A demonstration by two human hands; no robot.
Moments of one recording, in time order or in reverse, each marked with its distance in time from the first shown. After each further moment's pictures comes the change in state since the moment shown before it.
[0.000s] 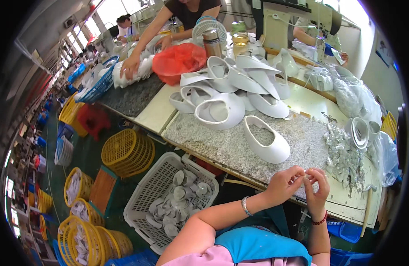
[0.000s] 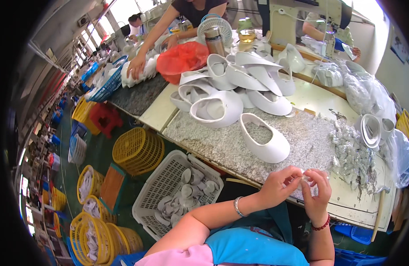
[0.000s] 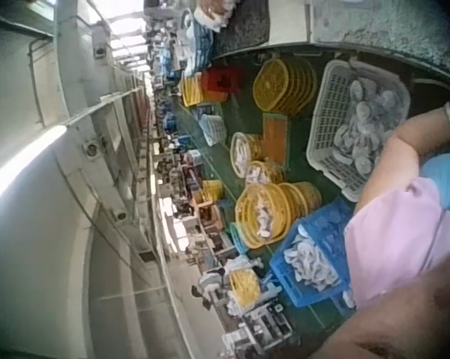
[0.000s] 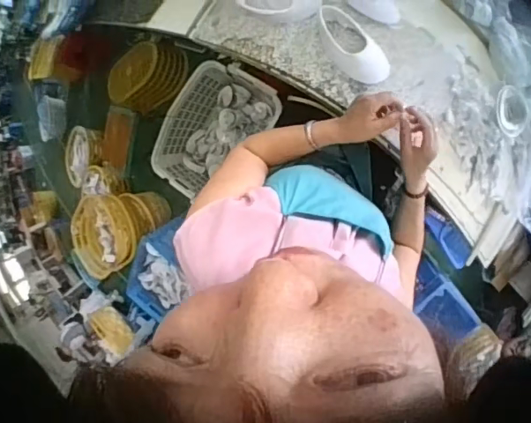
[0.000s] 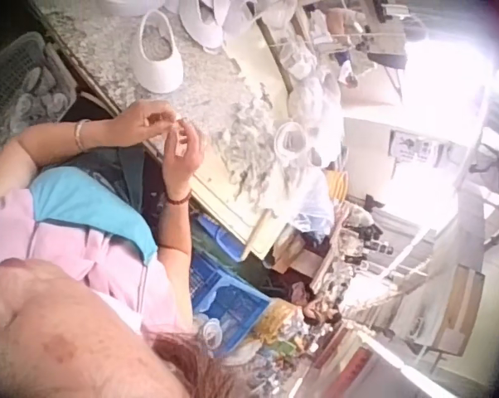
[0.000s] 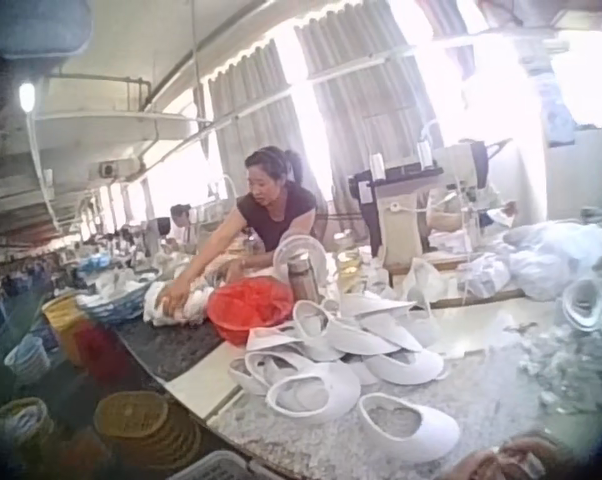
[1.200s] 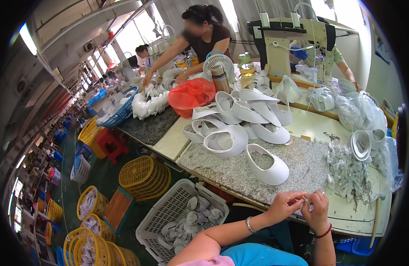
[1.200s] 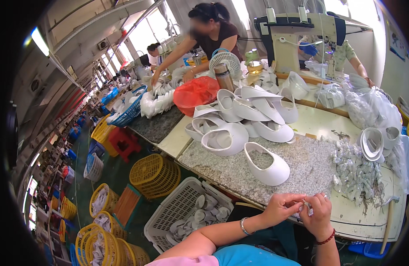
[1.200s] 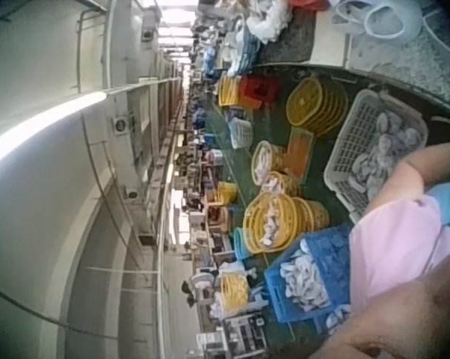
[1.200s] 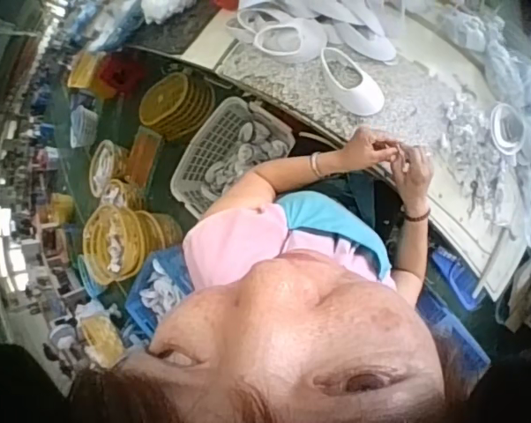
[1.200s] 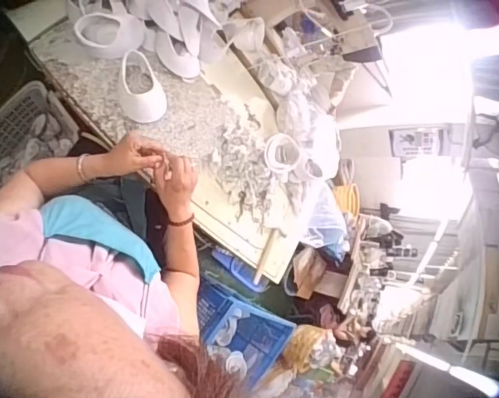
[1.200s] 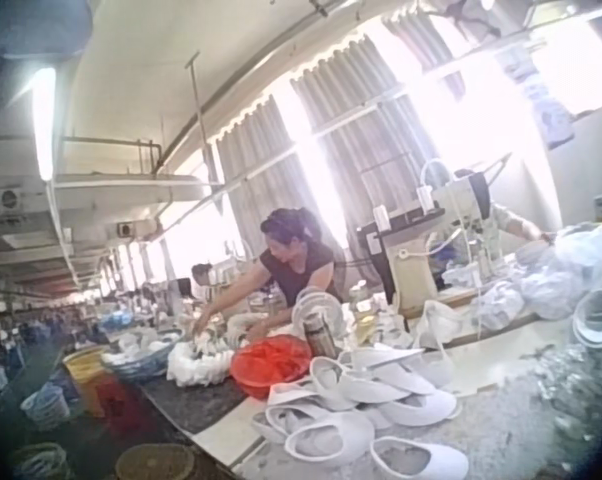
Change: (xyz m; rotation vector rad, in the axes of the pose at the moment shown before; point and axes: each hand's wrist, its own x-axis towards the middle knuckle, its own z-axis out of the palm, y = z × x) left_hand -0.003 -0.012 0.005 -0.145 -0.121 -0.173; right_hand -0.001 0.014 -0.008 -0.269 -0.044 -0.211
